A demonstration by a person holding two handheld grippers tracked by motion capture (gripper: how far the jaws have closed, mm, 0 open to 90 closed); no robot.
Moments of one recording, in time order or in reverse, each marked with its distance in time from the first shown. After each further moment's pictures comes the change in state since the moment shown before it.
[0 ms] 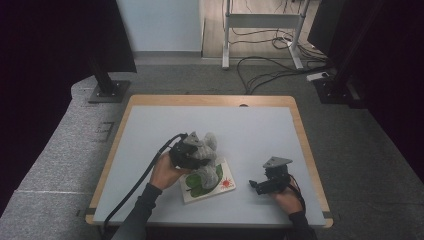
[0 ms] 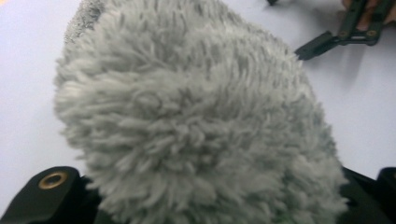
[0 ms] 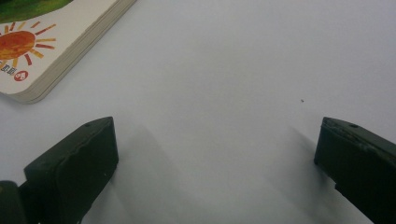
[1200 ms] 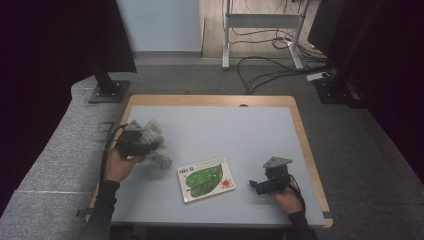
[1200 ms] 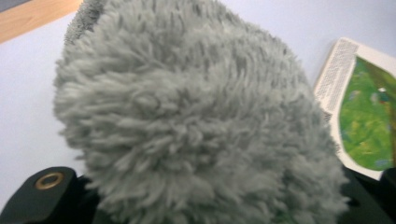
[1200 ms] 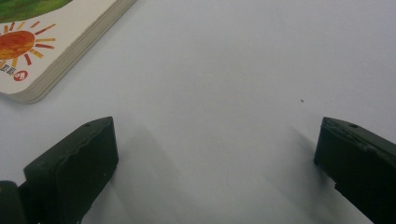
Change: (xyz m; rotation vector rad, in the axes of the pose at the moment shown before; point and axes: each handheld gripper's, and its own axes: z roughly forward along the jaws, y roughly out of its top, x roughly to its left) left arm 0.090 -0.092 -0.080 -0.041 0.244 -0.277; right arm 0.000 0.000 0.000 -0.001 0.000 -0.002
